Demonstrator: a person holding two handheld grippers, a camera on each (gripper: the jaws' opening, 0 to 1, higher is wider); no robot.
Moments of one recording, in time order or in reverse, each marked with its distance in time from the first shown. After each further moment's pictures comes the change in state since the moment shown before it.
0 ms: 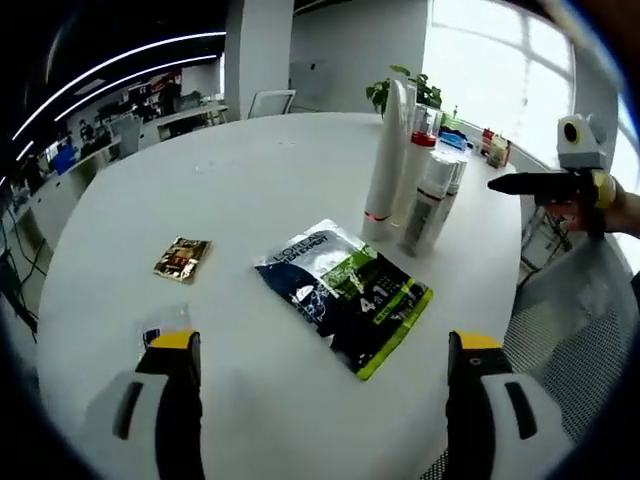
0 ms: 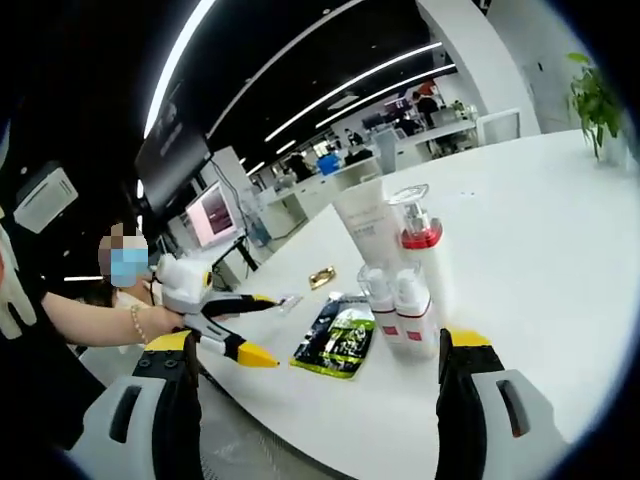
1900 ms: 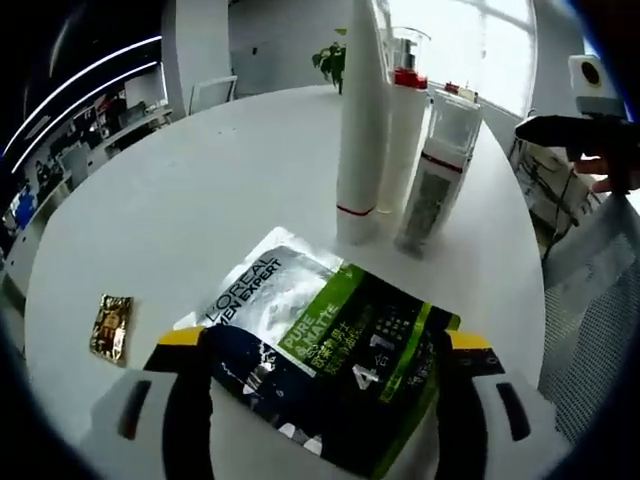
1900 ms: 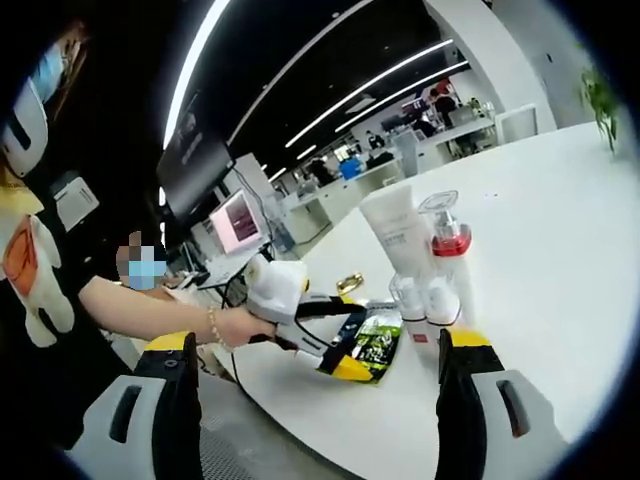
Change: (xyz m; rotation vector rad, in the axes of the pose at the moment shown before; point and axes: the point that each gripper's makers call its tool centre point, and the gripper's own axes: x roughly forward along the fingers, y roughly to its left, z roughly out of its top) left arm 0.103 -0.023 0.013 0.217 0.115 -0.124; right arm 0.002 0.024 0.009 0.019 -0.025 0.113
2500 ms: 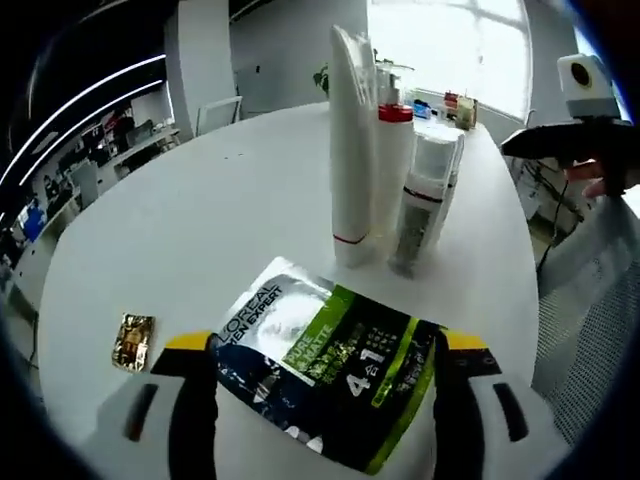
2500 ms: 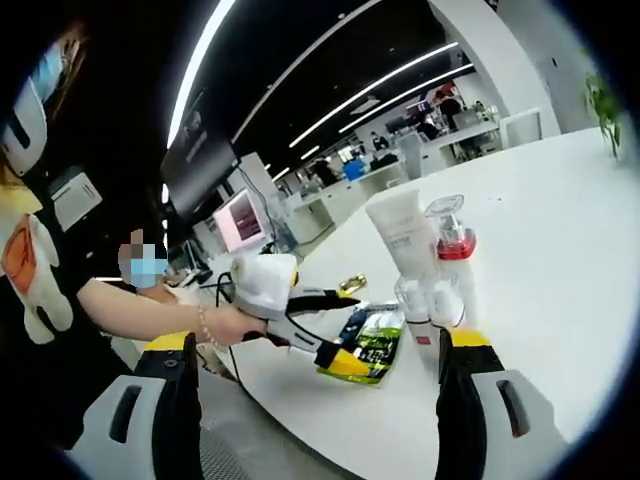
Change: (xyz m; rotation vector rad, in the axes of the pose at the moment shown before) left arm -0.016 0.000 0.014 0.052 -0.052 0.021; right arm 0.000 0.005 0.001 -0.019 -0.001 0.009
